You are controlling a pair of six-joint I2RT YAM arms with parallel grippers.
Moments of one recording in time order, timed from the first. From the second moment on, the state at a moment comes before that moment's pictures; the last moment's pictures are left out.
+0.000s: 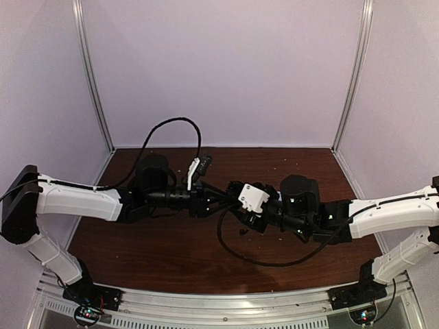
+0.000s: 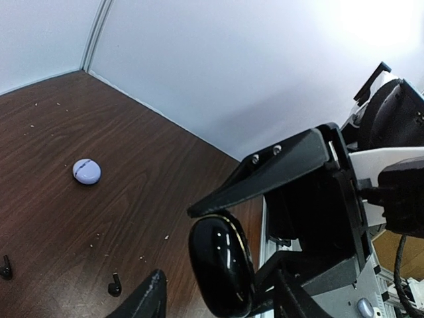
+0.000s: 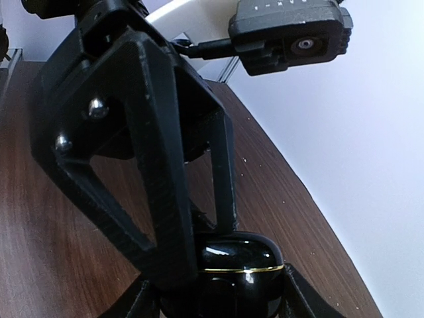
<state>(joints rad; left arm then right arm) -0.89 1.52 0.83 0.53 0.58 -0.41 1.16 1.33 0.80 0.25 0.27 -0.41</state>
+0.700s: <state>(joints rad) -0.92 1.57 0.88 0.49 0.60 -0.42 1.18 1.32 0.78 0.26 0.34 -0.44</state>
